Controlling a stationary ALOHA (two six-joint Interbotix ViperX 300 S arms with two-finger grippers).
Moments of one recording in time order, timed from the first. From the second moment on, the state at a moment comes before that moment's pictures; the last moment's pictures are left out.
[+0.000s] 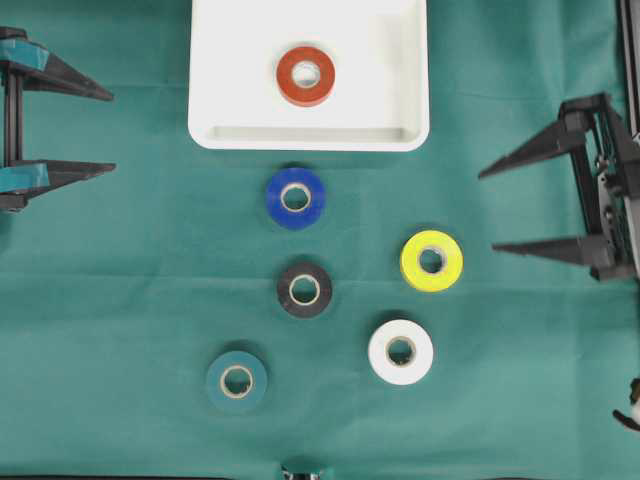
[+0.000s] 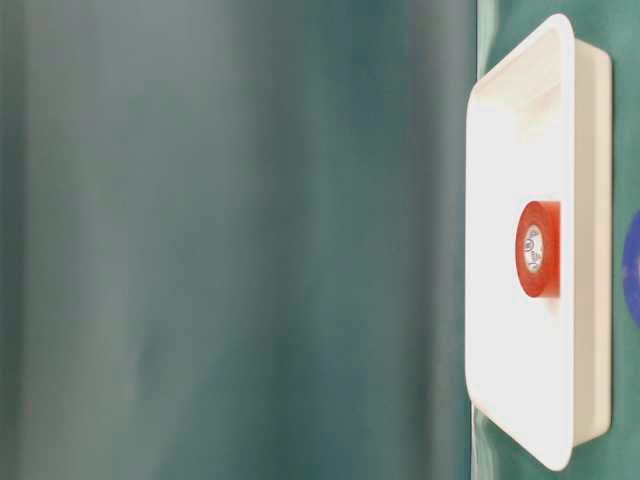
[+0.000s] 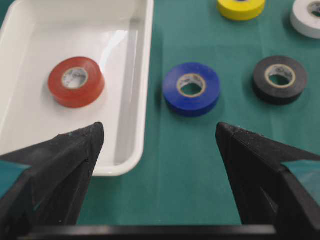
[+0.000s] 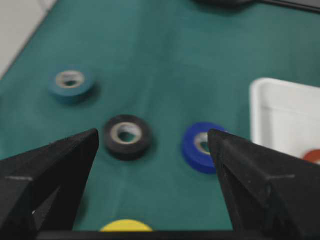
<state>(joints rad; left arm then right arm) 0.10 -0.90 1.04 -0.01 0.29 0.13 0.17 -0.87 1.06 0.00 0.11 0.07</state>
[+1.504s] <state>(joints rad) 0.10 -0.89 1.04 -0.01 0.27 0.13 0.24 -0.31 0.67 0.00 -0.01 0.07</state>
